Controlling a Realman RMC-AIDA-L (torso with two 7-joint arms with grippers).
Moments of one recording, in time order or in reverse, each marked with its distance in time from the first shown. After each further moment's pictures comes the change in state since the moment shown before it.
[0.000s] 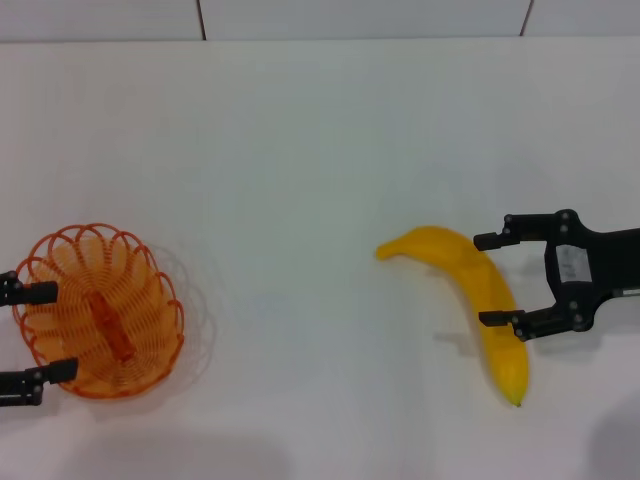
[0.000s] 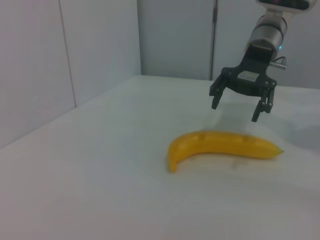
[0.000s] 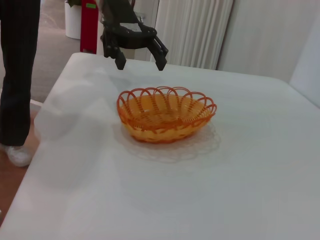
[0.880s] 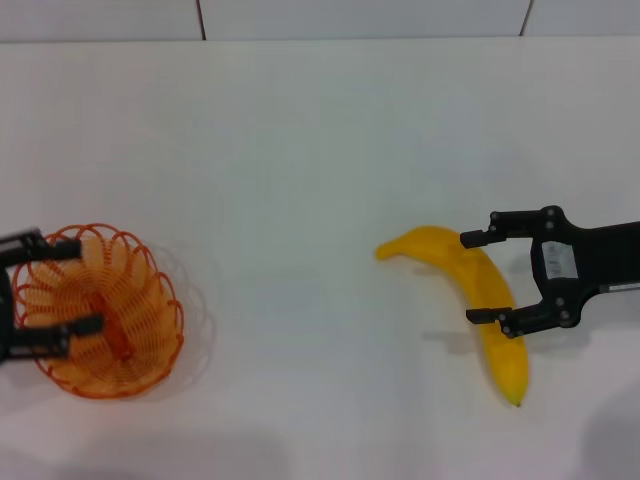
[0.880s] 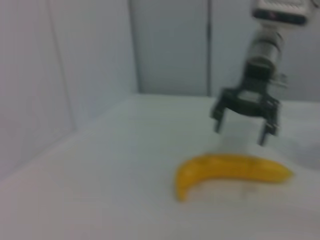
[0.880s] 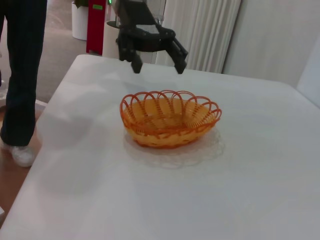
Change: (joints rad) left arm -0.063 -0.025 -0.029 0.000 -0.013 -0.009 -0.010; right arm 0.023 0.013 -0.001 0.000 -0.010 0.005 0.000
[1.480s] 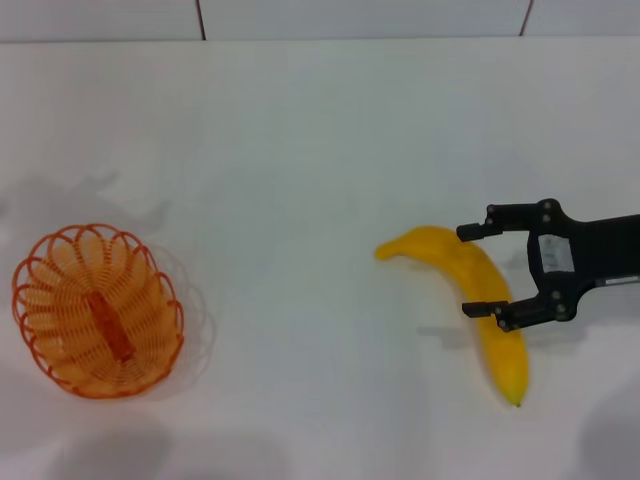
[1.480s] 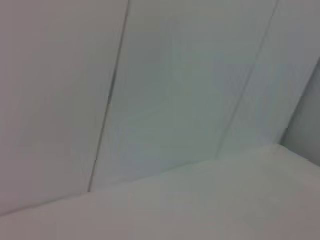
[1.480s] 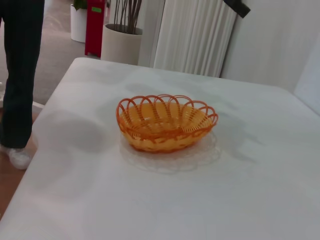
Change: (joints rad) left arm -0.166 0.189 -0.119 0.135 -0.023 -0.066 -0.787; right arm 0.010 0.001 0.005 0.001 0.005 0.000 0.000
